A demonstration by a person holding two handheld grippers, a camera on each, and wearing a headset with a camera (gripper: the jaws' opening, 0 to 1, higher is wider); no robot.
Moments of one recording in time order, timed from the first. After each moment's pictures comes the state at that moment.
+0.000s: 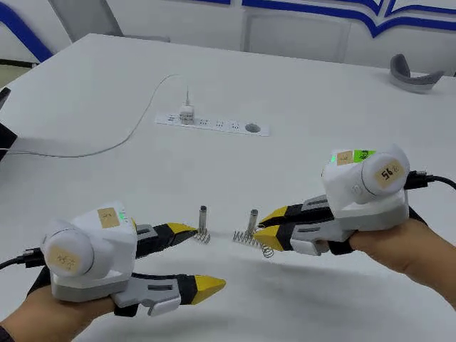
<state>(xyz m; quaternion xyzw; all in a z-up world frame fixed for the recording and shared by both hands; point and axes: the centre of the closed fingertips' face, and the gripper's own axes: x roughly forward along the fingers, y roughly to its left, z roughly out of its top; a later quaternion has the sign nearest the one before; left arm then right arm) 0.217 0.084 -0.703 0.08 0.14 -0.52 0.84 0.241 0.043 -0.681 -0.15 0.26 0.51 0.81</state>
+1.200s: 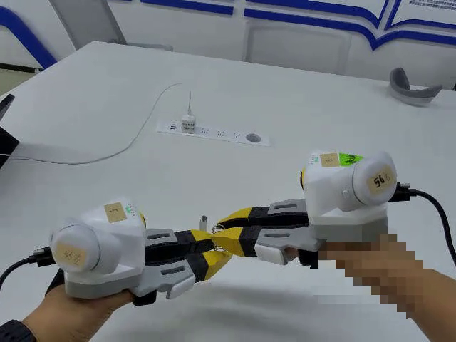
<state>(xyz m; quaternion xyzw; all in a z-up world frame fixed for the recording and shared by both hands) 0.225 0.069 -0.675 0.03 0.10 -0.53 0.84 0.225 0.096 -0.646 -0.09 0.20 0.55 0.80</state>
